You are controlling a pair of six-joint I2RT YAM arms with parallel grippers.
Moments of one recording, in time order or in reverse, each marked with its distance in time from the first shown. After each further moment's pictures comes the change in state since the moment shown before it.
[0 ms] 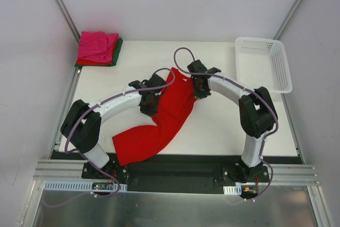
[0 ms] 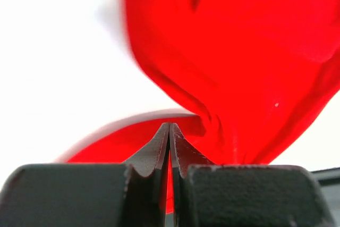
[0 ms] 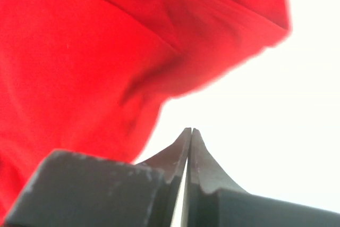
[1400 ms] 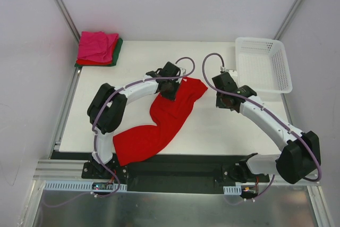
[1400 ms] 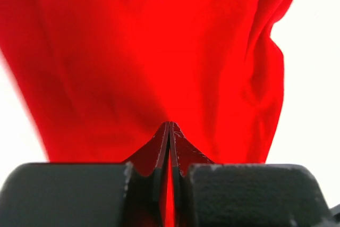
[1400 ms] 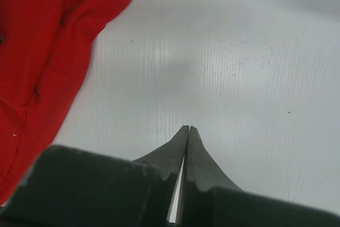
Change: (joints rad) left arm 0.016 0.338 0.336 0.257 0.179 0.259; right arm -0.036 -0.637 -0.404 -0.058 0.200 0.072
